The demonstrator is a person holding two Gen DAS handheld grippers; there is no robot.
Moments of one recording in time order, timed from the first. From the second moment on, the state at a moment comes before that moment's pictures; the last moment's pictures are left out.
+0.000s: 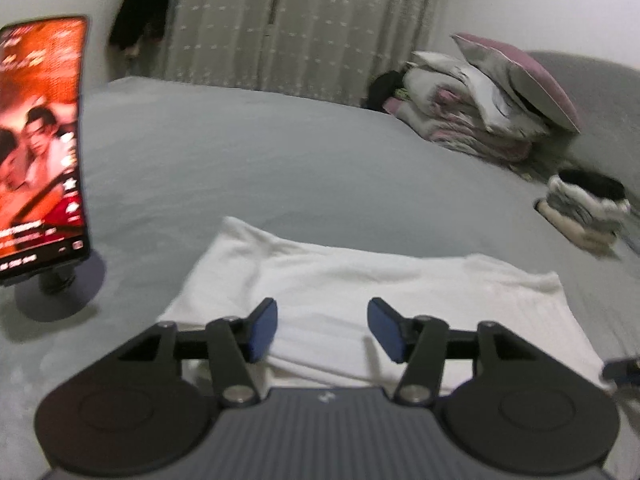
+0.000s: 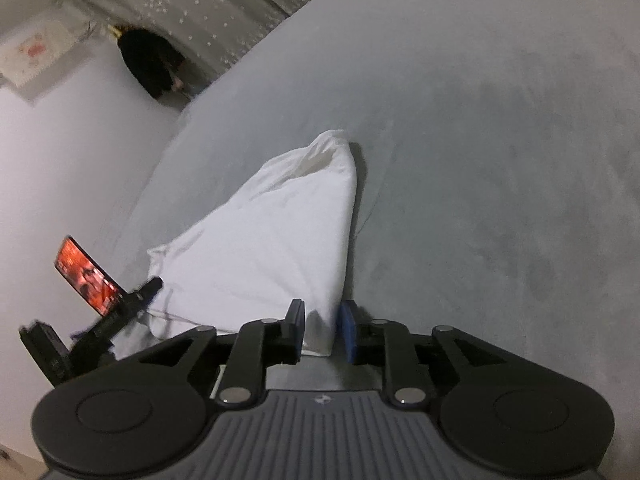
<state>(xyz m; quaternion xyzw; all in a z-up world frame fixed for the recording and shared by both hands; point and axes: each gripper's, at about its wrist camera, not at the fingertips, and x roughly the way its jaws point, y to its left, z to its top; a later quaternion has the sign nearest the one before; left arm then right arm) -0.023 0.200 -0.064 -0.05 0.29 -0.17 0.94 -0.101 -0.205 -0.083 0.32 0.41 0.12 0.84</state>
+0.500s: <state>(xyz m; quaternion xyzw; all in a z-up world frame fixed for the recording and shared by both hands) -0.063 0.113 -0.065 -0.01 0.28 -0.36 0.89 -0.067 -0.172 -0.056 0.16 0.33 0.12 0.92</state>
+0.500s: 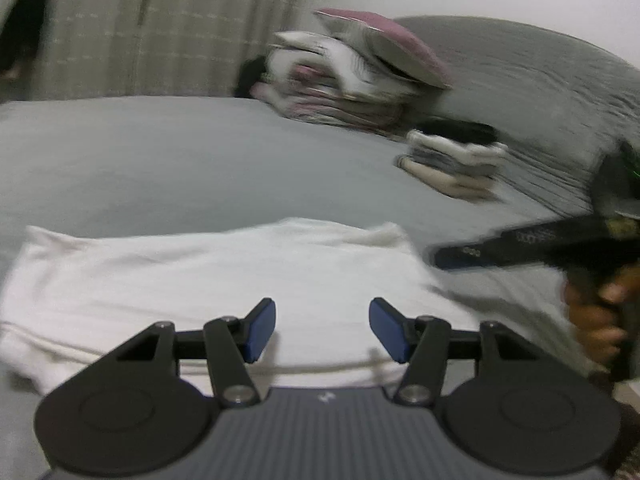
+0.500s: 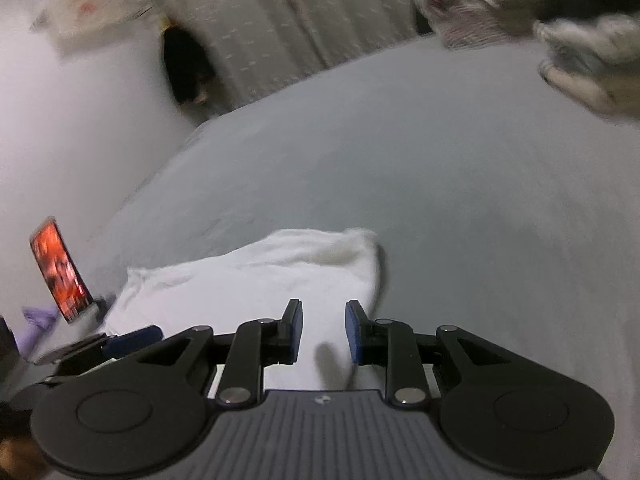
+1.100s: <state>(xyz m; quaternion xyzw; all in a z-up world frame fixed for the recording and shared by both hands) -0.080 0.088 -0.085 0.08 0.29 -0.42 0.86 -0.001 -0.181 -0.069 0.12 0.33 0.09 0.93</state>
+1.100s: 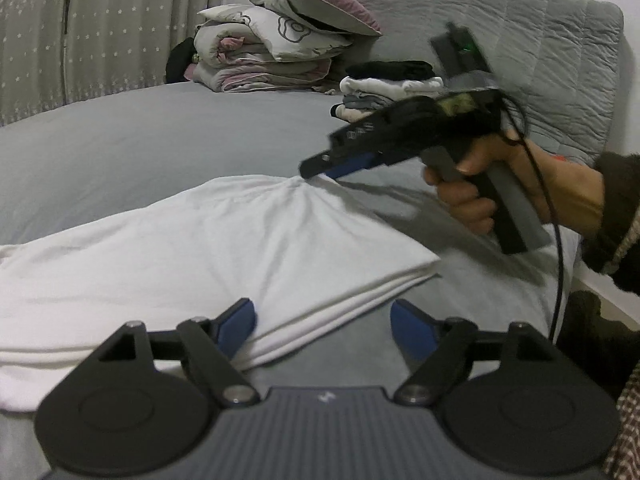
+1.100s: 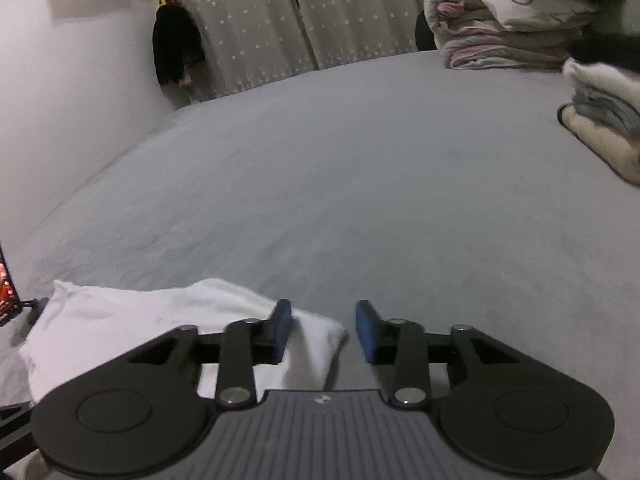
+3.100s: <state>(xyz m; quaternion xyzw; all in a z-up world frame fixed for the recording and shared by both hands) -0.082 0.005 -0.082 0.13 0.27 -0.38 0.87 -0.029 -0.207 -0.078 0.28 0.39 0.14 0.87</state>
